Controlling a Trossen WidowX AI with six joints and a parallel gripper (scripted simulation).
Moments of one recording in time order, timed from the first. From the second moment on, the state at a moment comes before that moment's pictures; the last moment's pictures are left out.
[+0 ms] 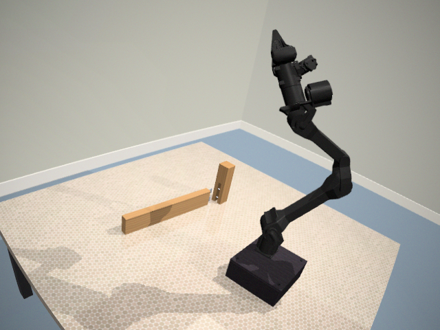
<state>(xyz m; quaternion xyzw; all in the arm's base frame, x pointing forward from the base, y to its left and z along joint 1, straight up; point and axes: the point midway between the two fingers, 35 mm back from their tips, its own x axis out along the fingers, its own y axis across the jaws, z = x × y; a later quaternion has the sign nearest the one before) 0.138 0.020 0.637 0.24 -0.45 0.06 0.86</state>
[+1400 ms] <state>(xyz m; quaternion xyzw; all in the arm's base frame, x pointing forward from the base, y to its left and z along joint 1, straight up) 0.339 -0.127 0.195 0.90 -0.26 -0.21 -0.28</state>
